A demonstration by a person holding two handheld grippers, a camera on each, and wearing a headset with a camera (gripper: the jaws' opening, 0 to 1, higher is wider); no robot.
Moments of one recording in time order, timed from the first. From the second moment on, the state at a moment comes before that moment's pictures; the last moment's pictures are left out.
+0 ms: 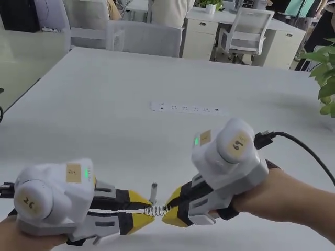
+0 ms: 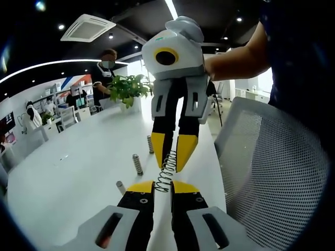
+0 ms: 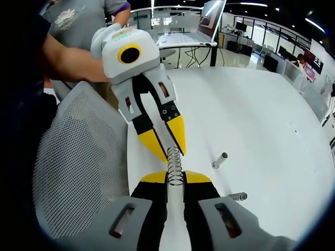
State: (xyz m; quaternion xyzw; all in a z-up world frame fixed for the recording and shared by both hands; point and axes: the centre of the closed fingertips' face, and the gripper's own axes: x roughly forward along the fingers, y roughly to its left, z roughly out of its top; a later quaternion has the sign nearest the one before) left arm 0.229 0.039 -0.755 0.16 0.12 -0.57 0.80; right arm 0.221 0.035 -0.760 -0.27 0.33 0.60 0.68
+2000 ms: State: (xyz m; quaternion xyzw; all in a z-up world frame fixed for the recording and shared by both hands) left arm 0.229 0.026 -0.746 0.04 0.11 -0.58 0.81; right arm 0.219 0.045 -0.741 -0.37 0.36 0.62 0.59
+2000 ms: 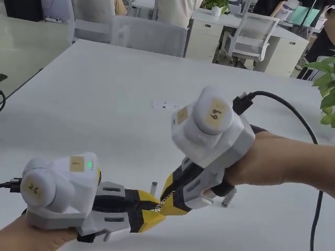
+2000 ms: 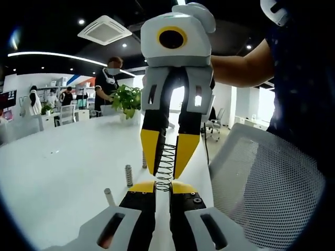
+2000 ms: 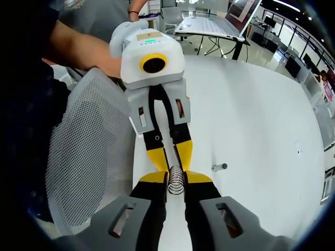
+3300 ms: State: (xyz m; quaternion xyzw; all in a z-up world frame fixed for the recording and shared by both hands) left arm 0.235 0.024 -0.741 0.04 0.09 -0.58 0.81; right arm 0.224 0.048 -0.739 -0.39 0.39 0.61 0.58
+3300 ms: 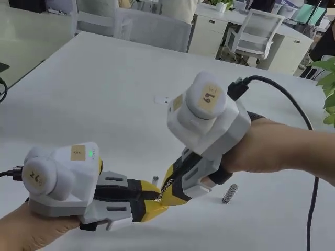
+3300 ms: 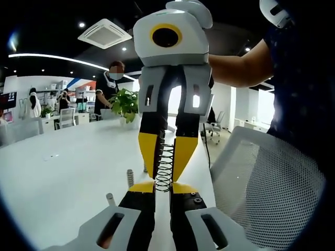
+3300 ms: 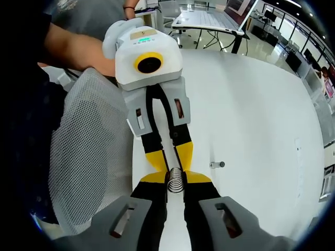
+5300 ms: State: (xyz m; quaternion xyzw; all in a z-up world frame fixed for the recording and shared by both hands) left arm 0.246 0.060 -0.774 0.08 0.12 -0.50 0.85; right arm 0.259 0.046 -0.732 -0.42 0.37 0.59 0.58
